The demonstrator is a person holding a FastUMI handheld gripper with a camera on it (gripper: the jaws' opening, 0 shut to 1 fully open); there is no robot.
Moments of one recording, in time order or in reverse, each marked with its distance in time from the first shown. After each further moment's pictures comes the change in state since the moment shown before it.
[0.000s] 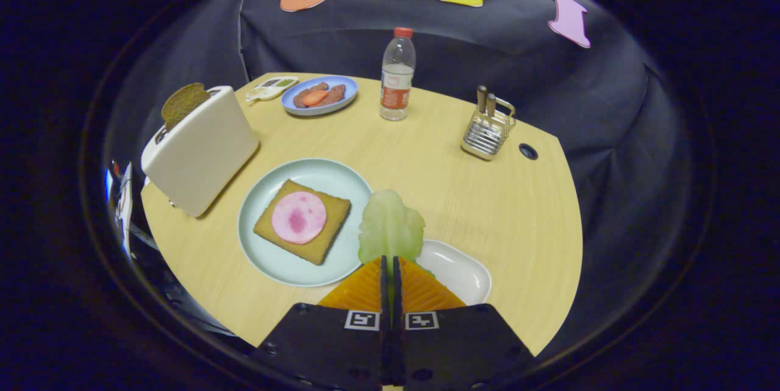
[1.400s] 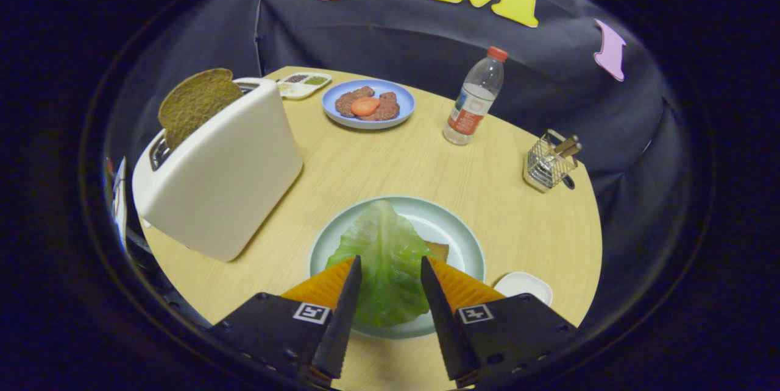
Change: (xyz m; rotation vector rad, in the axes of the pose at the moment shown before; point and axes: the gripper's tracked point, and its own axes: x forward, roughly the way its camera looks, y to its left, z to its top) arm 0.028 0.132 0.049 -0.024 0.001 -0.049
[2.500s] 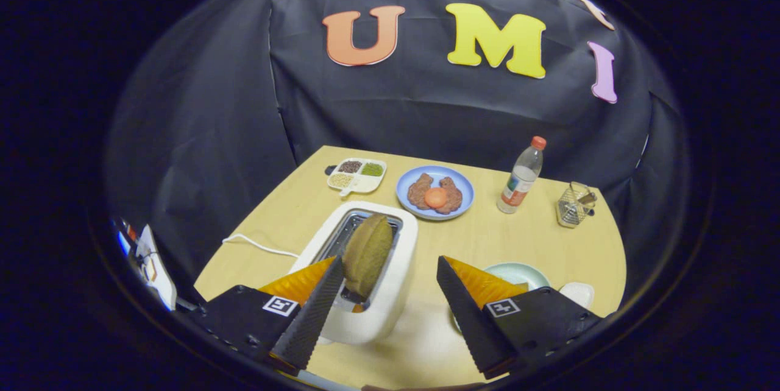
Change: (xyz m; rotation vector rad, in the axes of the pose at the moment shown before) arm -0.080 0.173 0.130 0.179 -0.244 0.085
